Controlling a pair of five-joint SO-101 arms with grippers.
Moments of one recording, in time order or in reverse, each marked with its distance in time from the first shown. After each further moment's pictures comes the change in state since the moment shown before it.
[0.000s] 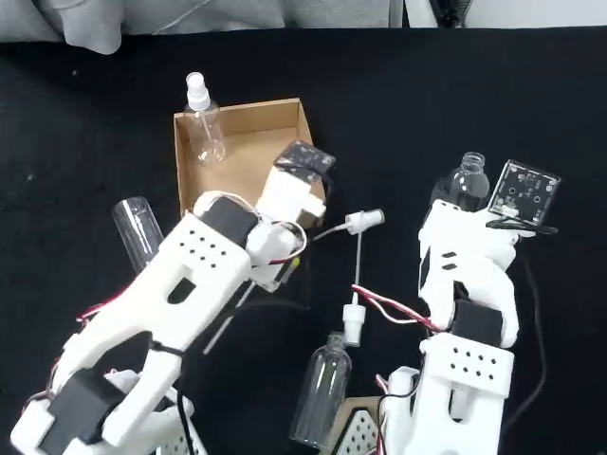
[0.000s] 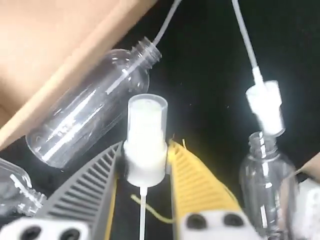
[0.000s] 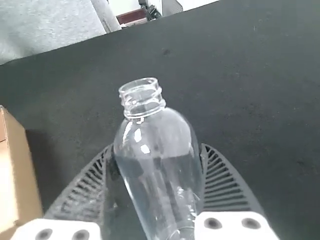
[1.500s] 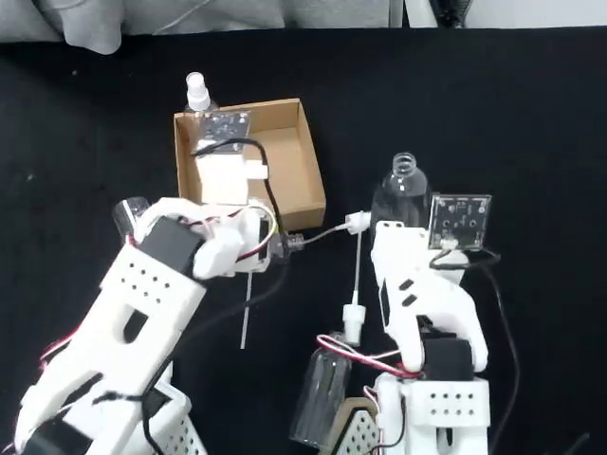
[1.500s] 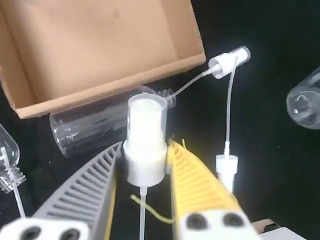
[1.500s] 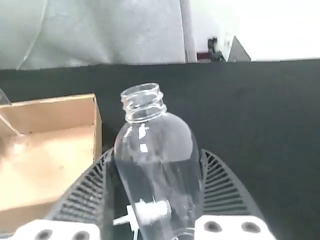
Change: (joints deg) left arm -5.4 -16.9 4.0 -3.1 21.5; right arm -14.9 -20.1 8.9 2.2 4.0
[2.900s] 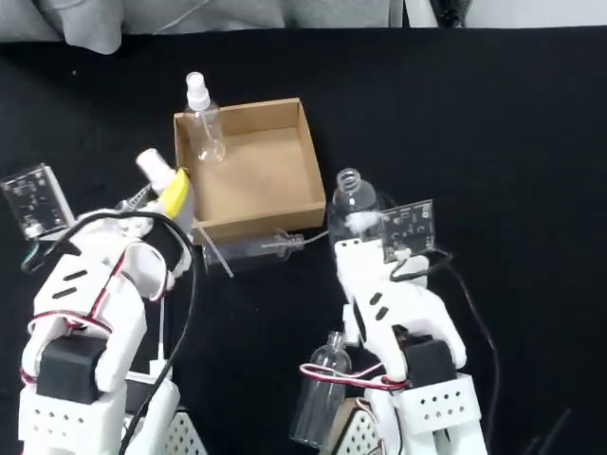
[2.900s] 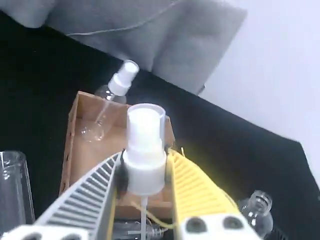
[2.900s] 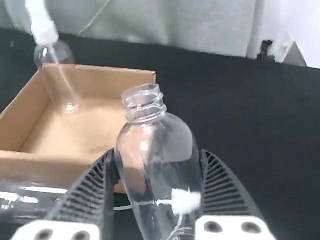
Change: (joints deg) left arm -19.0 -40.4 18.0 -15.3 9.8; right arm -13.1 -2.0 5.0 0.0 5.1
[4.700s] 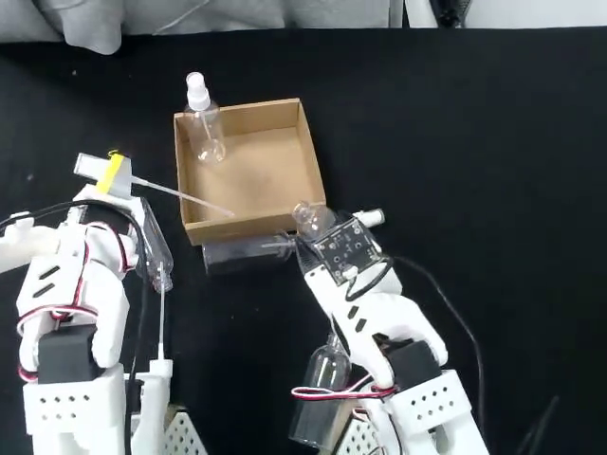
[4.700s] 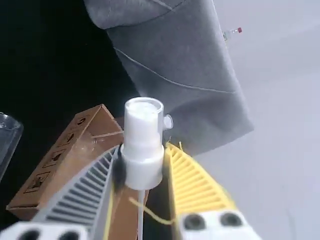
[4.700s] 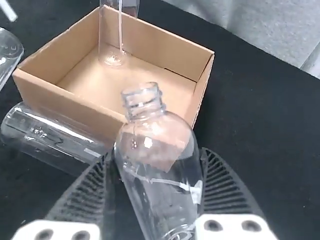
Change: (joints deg) left arm -13.7 0.0 7.6 -10.5 30.2; right arm -8.6 0.0 5.3 0.0 12.6
